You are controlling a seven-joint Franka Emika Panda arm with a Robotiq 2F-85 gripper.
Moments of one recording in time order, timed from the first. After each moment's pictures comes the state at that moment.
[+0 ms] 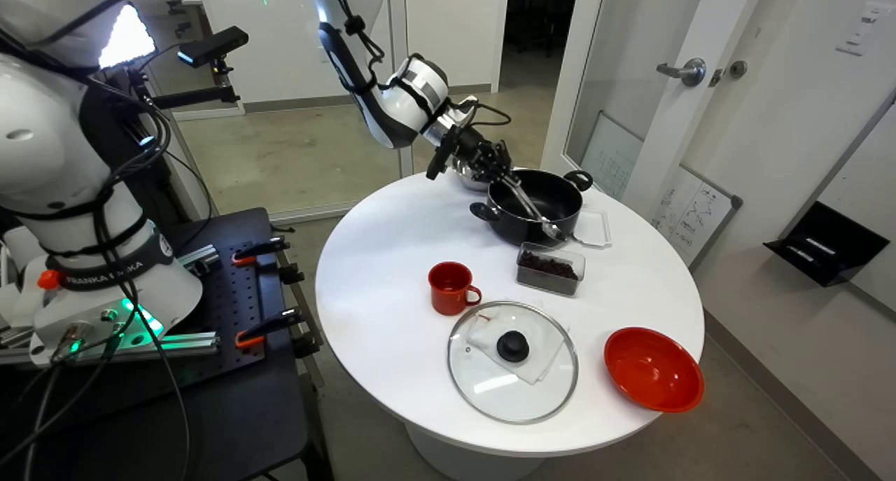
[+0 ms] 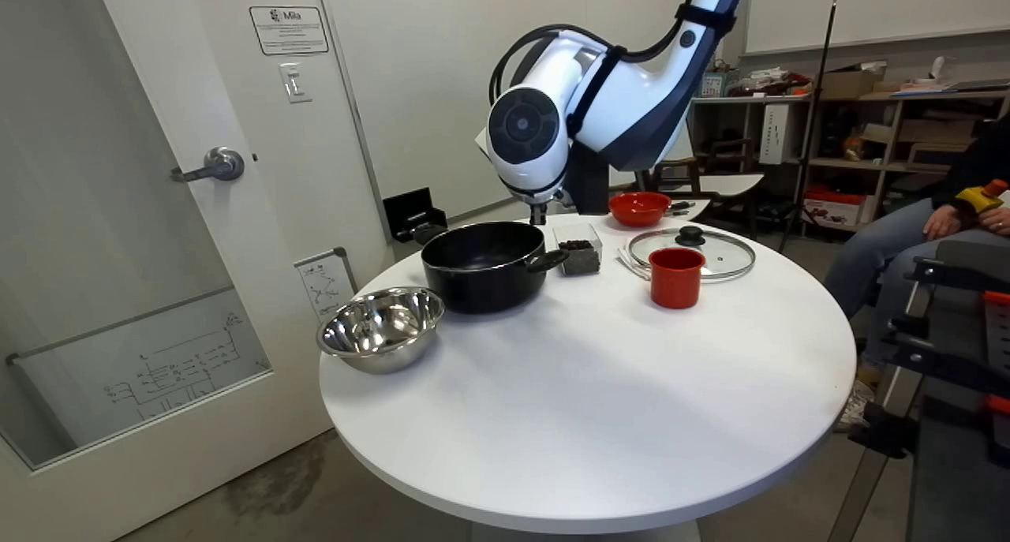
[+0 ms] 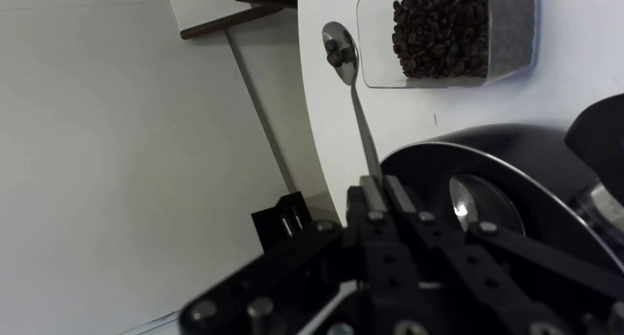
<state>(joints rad) 0.18 0.70 0.04 -1.84 -1.70 2.21 1.00</state>
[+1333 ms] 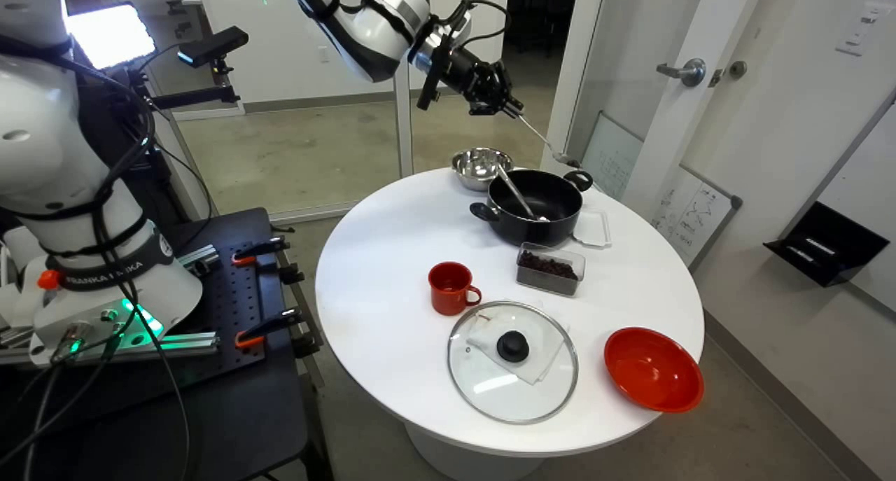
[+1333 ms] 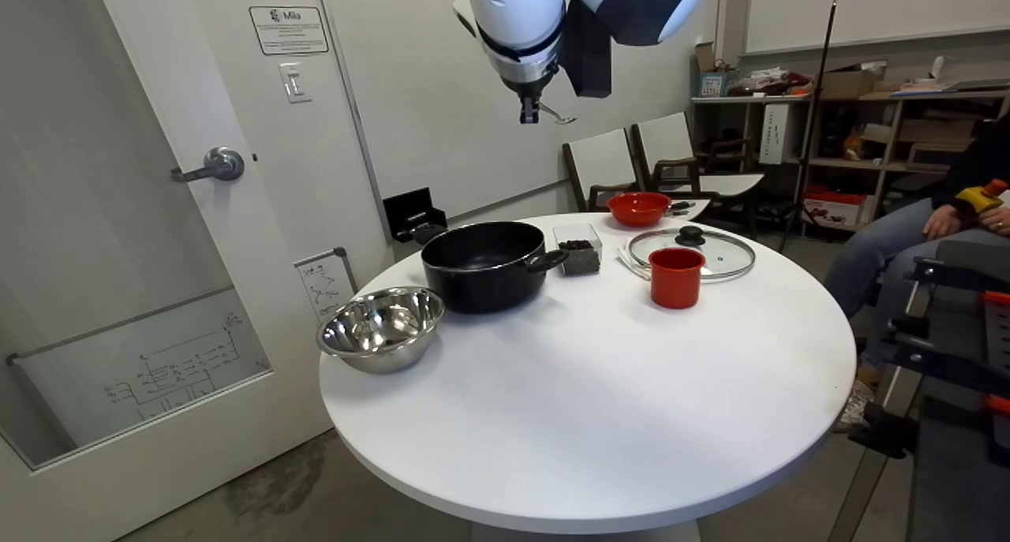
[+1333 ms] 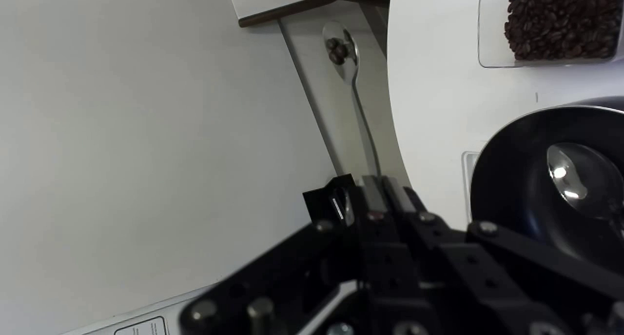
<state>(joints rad) 0.16 0.37 0.11 -1.98 -1.59 2.15 0.76</state>
